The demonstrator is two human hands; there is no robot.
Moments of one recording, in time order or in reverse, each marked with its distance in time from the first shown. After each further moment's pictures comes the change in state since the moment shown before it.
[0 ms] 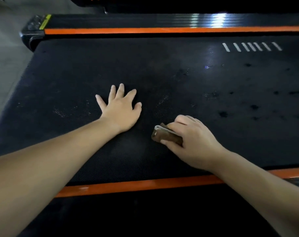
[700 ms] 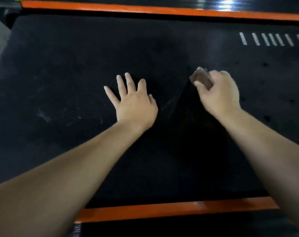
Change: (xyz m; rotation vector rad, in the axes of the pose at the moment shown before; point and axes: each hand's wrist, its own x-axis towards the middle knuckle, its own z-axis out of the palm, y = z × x) left_hand 0.029 0.051 0.015 -0.049 0.126 -0.094; right_hand 0.105 0.113 -0.025 -0.136 0.205 0.484
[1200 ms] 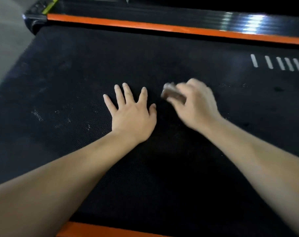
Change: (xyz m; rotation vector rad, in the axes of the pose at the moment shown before) left_hand 0.010 0.020 0.019 0.140 0.045 -0.104; right_hand 0.024 -0.023 0.017 0.119 -0.079 -0.412
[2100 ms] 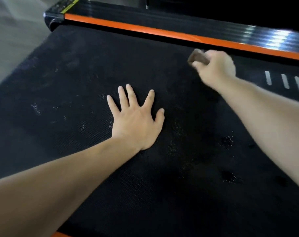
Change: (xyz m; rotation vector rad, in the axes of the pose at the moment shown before) left_hand 0.001 0.023 0.008 0.064 0.052 -0.056; right_hand 0.130 0.071 -0.007 0.003 -0.013 0.267
